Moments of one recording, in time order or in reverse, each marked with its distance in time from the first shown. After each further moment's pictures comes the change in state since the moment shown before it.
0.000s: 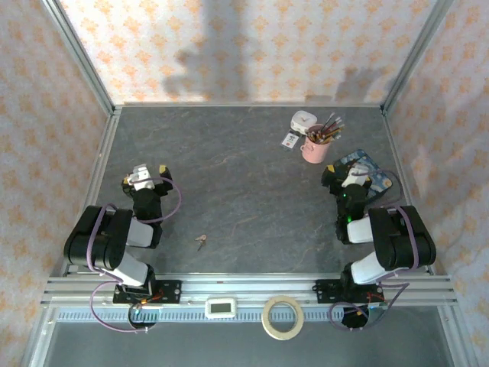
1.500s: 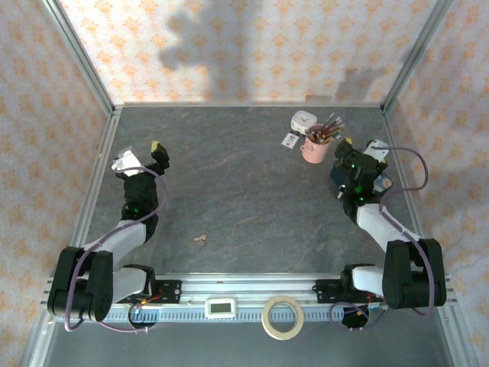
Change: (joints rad) left arm -0.030 -0.357 0.178 -0.383 0.029 -0.238; right arm -0.026 -0.277 0.351 -0.692 0.169 0.205
